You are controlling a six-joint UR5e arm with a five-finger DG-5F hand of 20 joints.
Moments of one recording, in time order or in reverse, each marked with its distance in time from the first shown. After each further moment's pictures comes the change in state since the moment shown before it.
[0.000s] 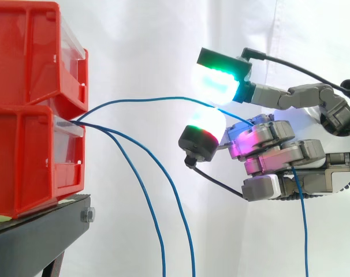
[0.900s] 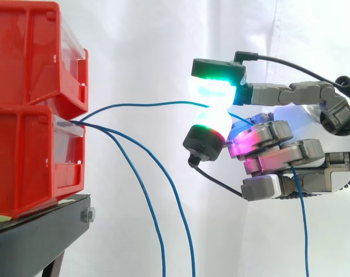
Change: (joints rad) arm 0.001 0.000 -0.001 0.008 0.000 -0.020
